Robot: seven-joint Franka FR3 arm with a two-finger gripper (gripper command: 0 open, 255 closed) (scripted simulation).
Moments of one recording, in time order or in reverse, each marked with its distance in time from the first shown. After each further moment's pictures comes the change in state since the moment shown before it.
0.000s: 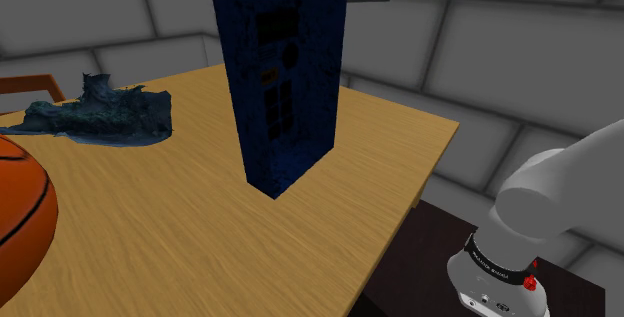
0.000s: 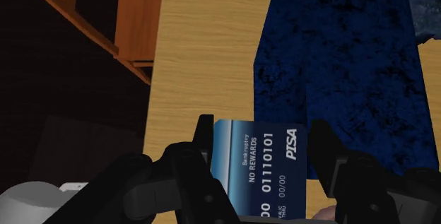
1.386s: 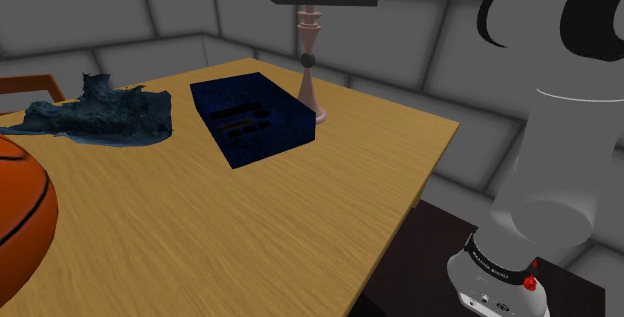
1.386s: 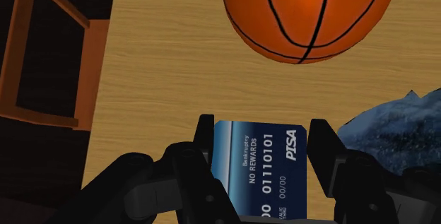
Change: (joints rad) arm 0.290 0.677 0.484 0.615 -0.422 0.333 0.561
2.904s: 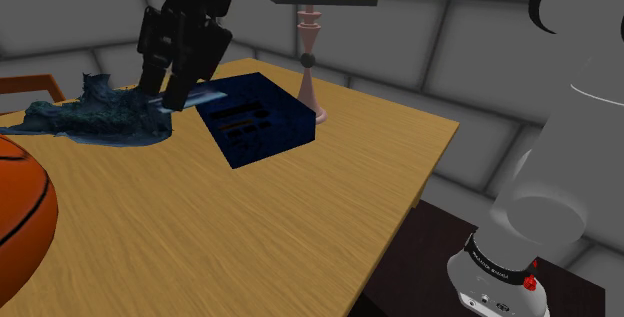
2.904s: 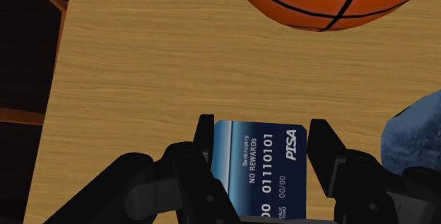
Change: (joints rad) arm -0.087 -0.203 -0.027 -0.525 0.188 0.306 -0.213
